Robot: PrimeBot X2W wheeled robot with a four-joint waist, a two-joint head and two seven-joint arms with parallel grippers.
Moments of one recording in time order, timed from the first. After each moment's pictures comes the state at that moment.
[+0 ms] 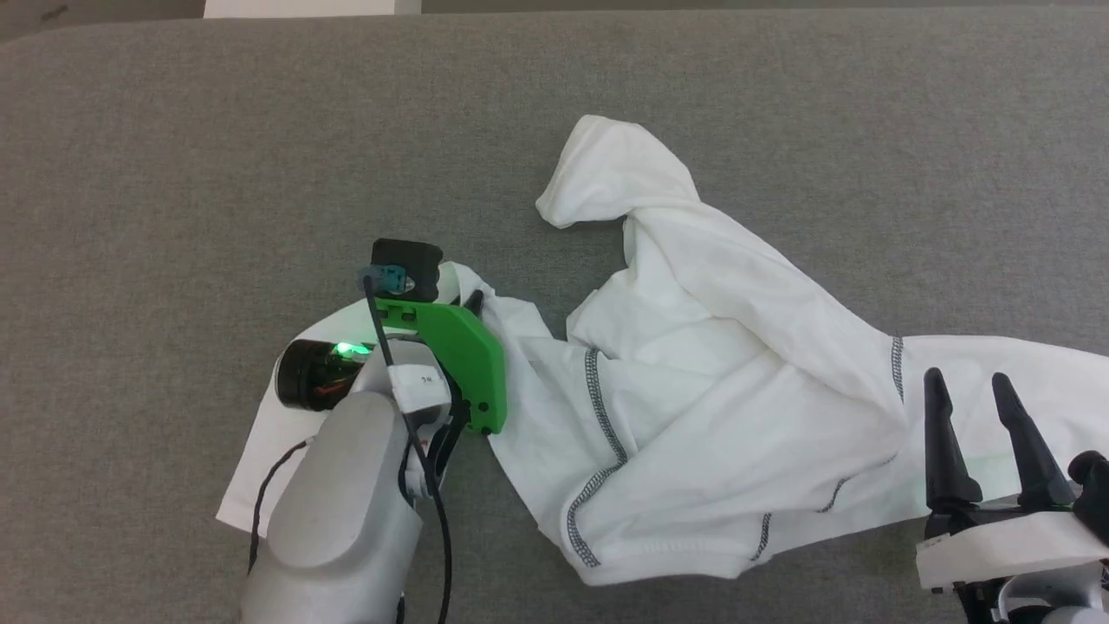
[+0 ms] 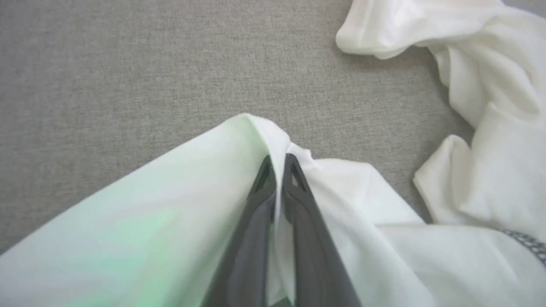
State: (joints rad) left arm -0.49 0.06 -0.30 0.36 -0.29 0.07 0.37; right arm 0.06 -0.05 -0.13 -0.05 0.26 0.13 -0.12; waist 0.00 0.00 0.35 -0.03
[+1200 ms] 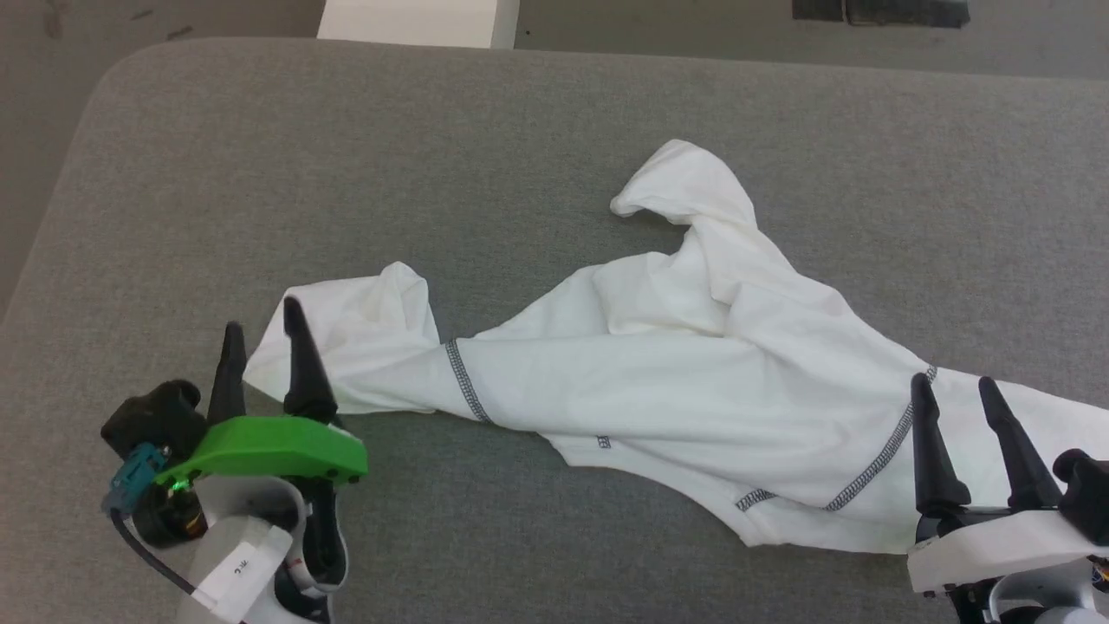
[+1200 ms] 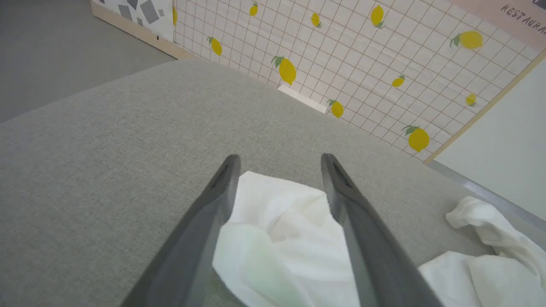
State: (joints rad) left arm -0.17 0.07 -0.01 0.09 -0.49 0.16 -0.17; right arm 0.06 -0.05 -0.12 -0.05 0.24 0.13 -0.10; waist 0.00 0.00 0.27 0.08
